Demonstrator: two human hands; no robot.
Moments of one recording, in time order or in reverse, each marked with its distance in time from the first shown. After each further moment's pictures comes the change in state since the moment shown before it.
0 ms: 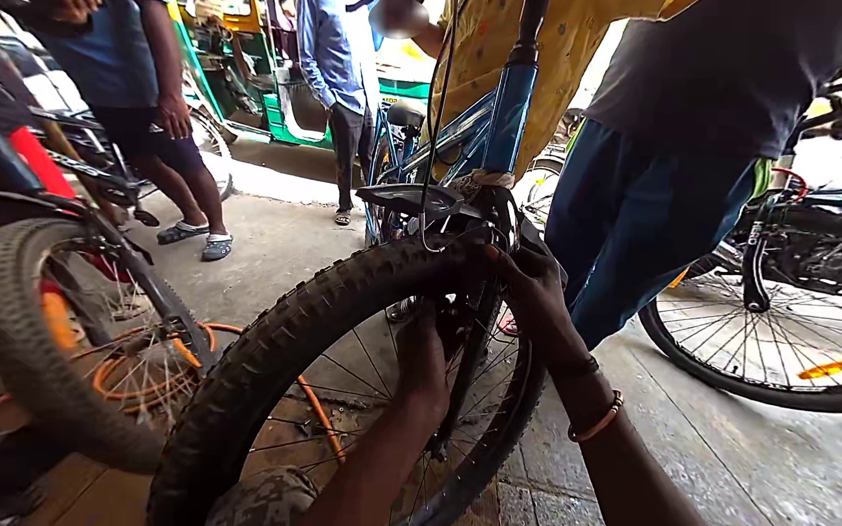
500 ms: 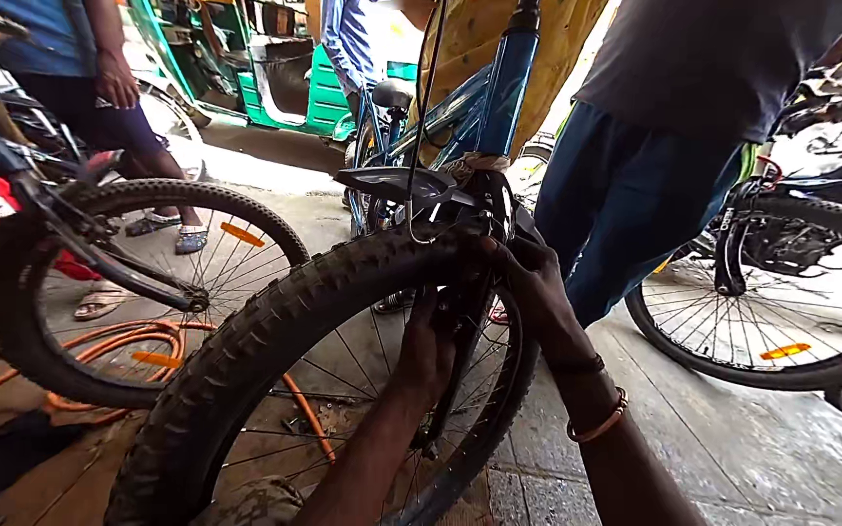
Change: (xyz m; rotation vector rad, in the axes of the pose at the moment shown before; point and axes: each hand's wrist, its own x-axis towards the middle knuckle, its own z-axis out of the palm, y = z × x) left_hand 0.020 -0.016 -0.002 -0.237 -0.354 -0.047; right_hand -0.003 -0.006 -0.006 -0.095 -0.016 -0.008
